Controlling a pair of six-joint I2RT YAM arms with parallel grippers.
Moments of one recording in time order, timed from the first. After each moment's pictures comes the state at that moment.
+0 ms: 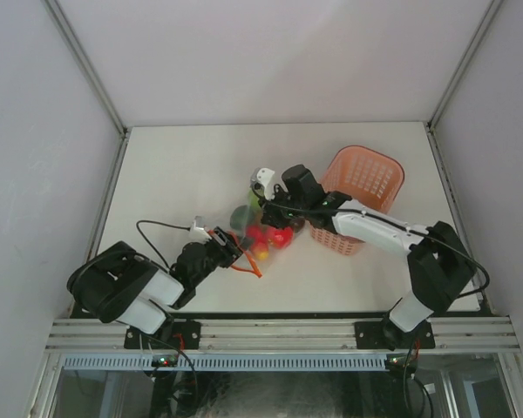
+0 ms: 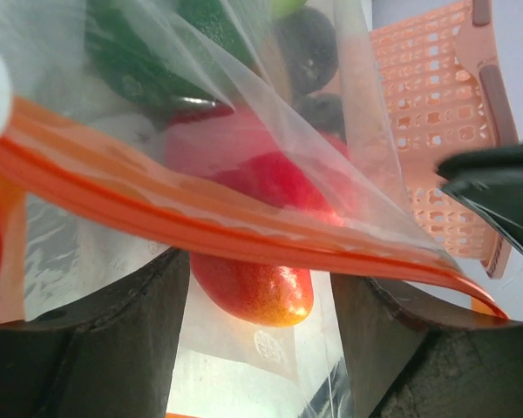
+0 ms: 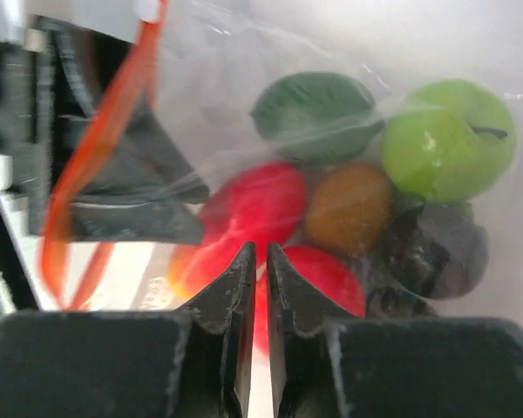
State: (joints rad) left arm -0.64 1.49 0.08 1.15 -0.01 -1.20; right arm 0.75 1.56 1.11 -0.21 -0.40 -0.14
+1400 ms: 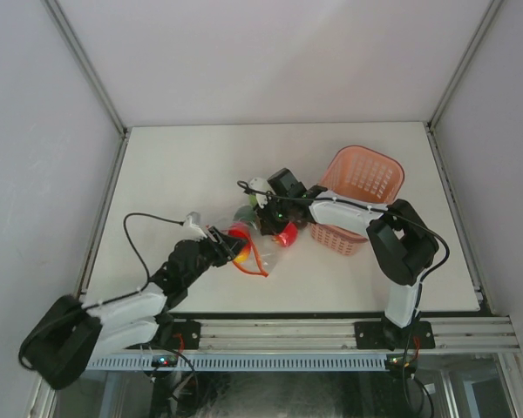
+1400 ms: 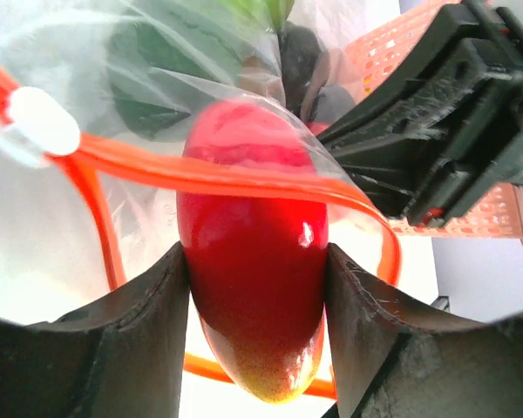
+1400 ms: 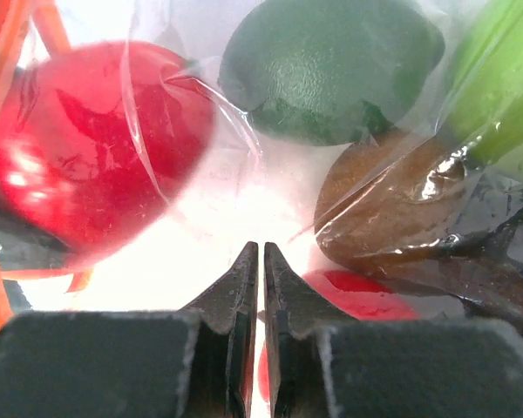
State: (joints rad) left arm -0.64 1.09 0.12 0.66 -0.04 -1.01; right arm 0.72 1.85 1.25 -0.34 -0.41 -0.08
